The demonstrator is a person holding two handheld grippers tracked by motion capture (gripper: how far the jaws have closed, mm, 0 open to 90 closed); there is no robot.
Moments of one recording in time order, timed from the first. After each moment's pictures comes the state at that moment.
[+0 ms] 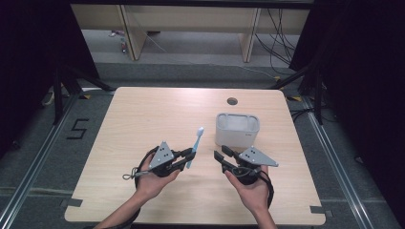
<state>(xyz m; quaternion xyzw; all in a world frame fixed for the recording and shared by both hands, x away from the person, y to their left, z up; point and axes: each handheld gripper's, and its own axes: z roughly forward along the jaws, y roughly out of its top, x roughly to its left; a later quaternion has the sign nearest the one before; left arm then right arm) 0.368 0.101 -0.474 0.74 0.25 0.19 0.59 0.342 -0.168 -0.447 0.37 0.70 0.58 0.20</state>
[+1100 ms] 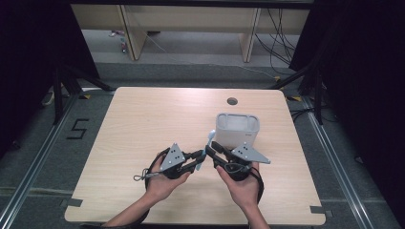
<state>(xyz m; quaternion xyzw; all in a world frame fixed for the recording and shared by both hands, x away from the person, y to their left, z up) 0.365 0.073 -0.471 0.74 0.23 0.19 0.60 0.348 -0.146 -0.442 0.36 0.68 0.61 0.19</state>
